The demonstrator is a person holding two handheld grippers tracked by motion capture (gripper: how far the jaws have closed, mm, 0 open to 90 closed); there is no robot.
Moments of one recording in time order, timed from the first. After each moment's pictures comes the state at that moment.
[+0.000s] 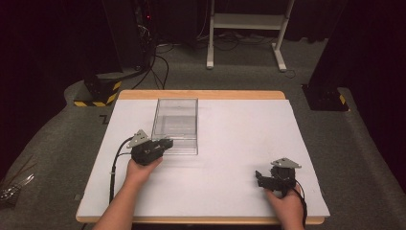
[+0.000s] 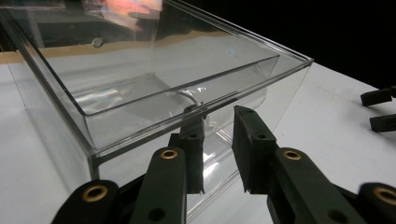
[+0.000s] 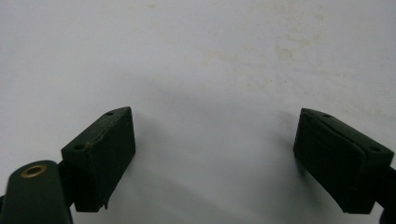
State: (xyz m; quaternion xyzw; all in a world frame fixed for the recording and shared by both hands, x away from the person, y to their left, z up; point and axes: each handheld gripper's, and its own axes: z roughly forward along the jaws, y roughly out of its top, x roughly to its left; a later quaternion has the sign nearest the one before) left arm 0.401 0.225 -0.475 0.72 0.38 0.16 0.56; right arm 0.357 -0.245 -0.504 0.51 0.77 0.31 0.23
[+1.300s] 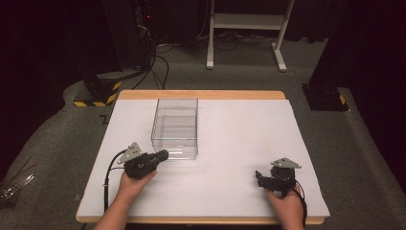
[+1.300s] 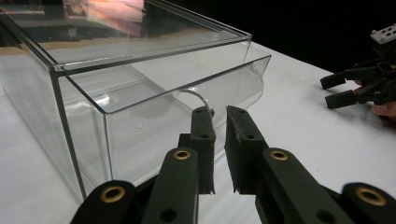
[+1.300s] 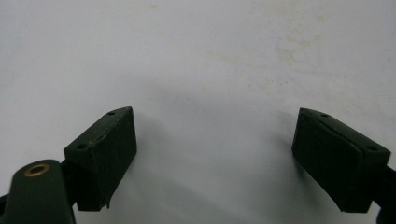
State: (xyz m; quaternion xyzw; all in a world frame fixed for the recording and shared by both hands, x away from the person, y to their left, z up) left arm 0.357 0.236 -0.479 0.73 0.35 0.15 0.57; right arm 0.356 -0.244 -0.504 0.51 0.77 0.31 0.23
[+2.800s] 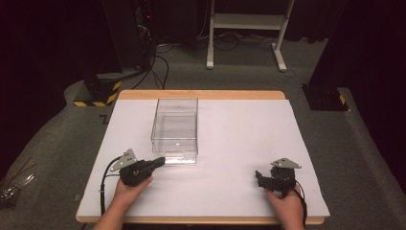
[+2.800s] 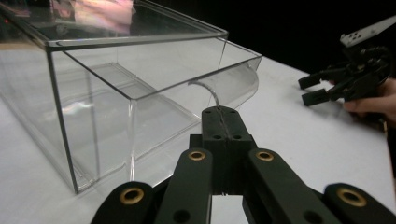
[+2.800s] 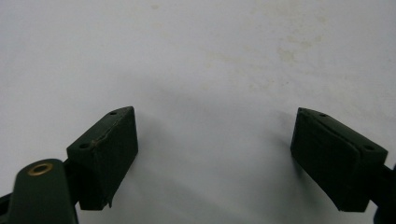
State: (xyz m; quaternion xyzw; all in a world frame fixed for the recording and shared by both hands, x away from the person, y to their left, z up) left arm 0.337 0.249 -0.483 0.71 0.34 0.13 0.60; right arm 0.356 -0.244 -0.504 0.51 0.77 0.31 0.23
